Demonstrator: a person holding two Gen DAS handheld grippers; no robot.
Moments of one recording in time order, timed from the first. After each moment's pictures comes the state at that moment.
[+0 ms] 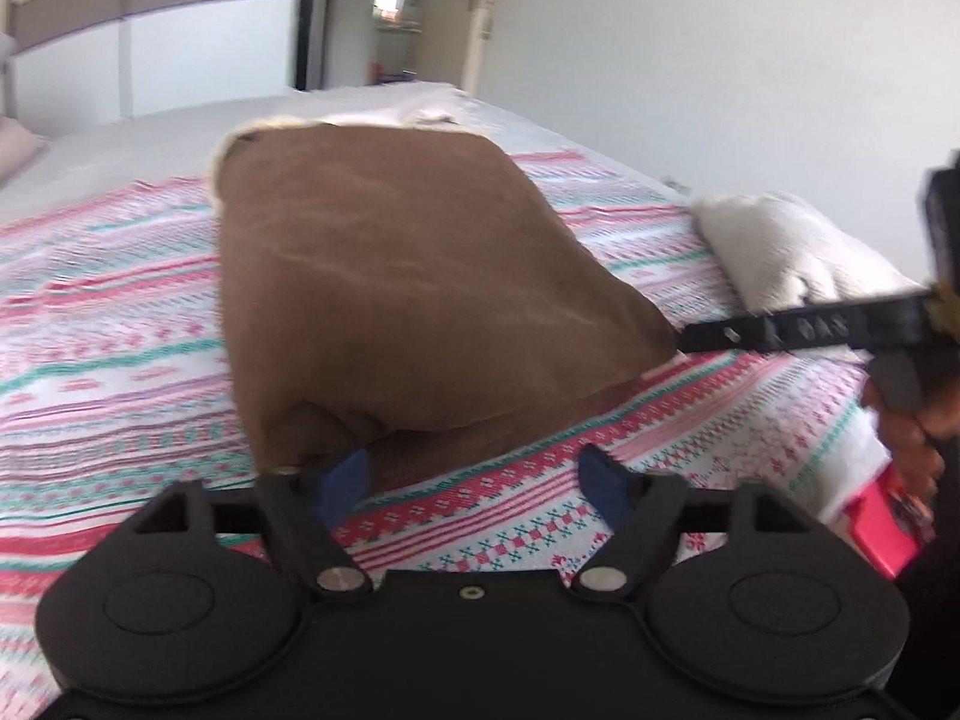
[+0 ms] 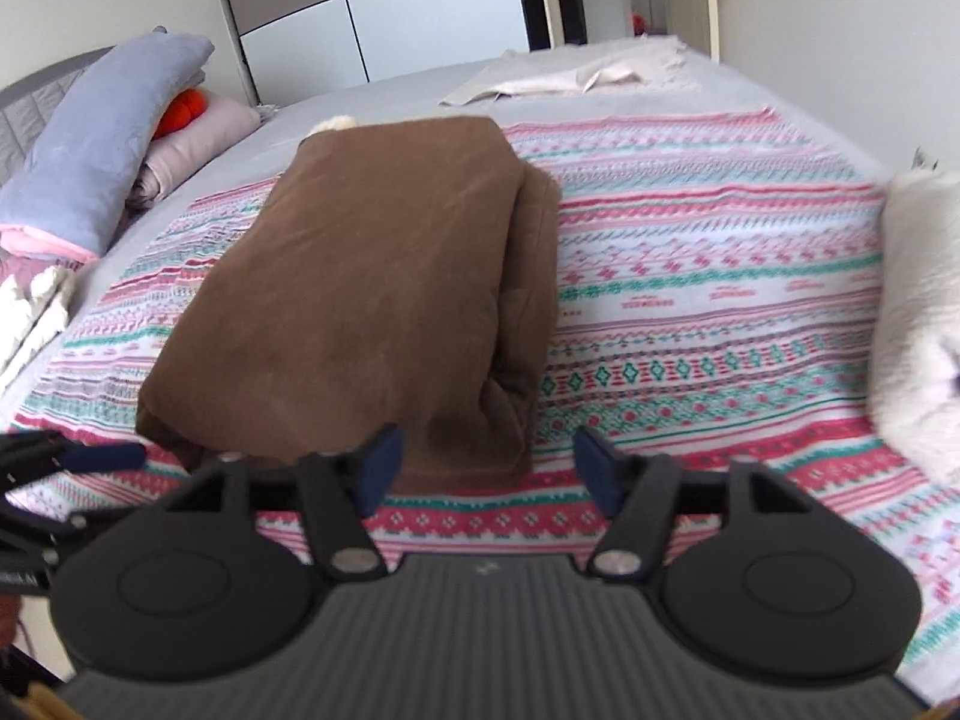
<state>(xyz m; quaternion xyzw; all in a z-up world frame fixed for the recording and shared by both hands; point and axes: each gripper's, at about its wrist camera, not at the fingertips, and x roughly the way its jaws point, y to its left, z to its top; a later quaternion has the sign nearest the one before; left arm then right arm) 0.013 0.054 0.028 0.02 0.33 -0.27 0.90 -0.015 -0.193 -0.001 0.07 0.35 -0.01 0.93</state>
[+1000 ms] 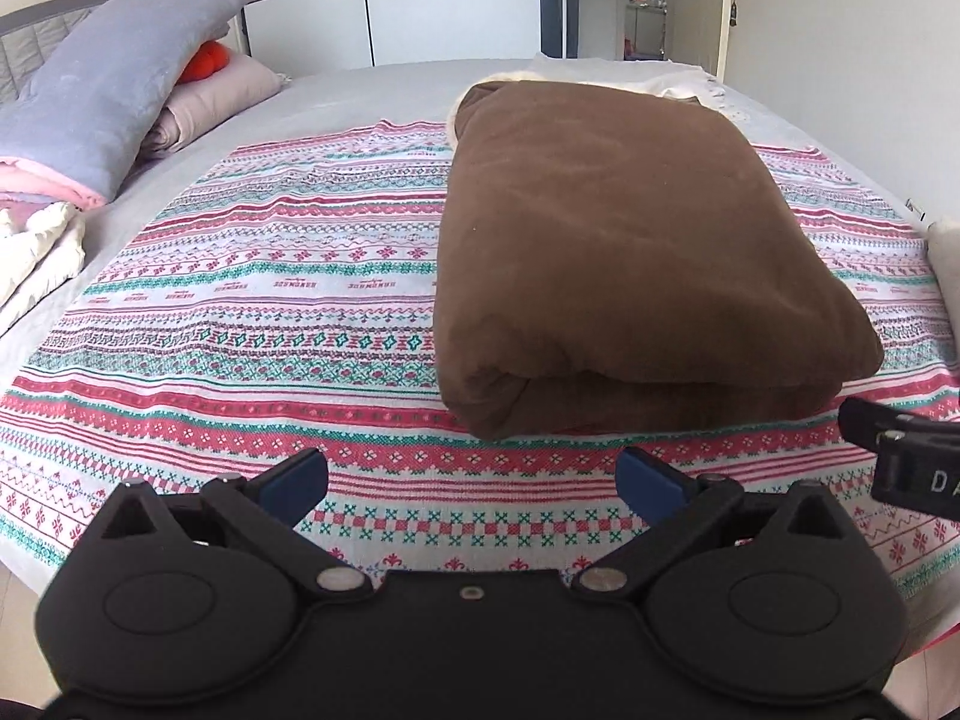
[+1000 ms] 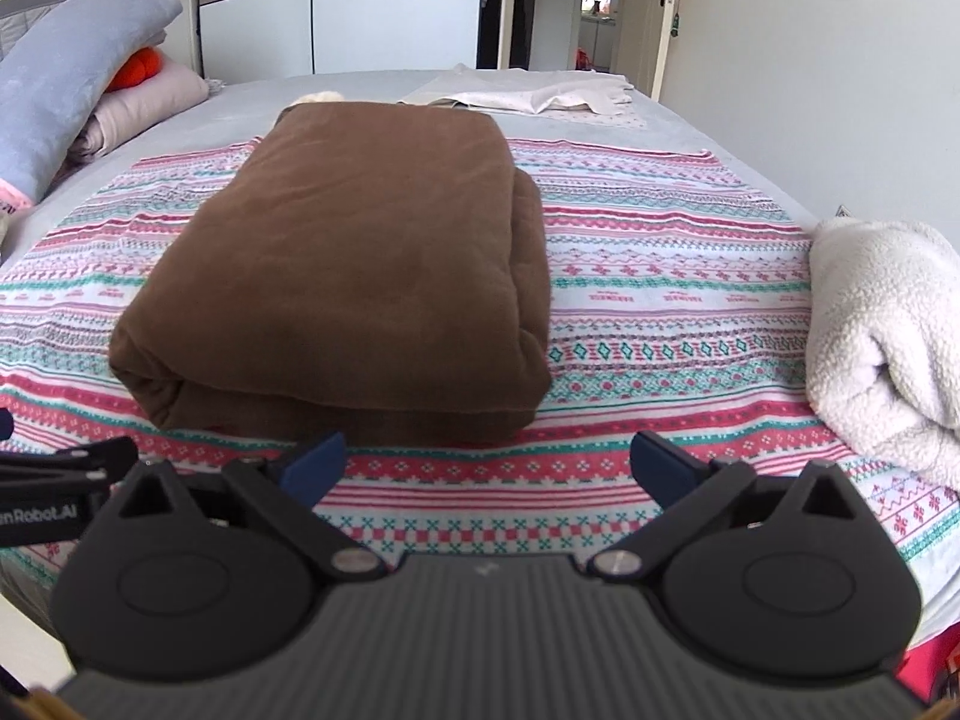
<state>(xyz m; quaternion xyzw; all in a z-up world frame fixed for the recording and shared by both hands) 0.007 0.044 0.009 0.02 0.37 -0.01 0.93 -0.024 -0.134 -0.018 -0.01 0.35 -0.10 0.93</state>
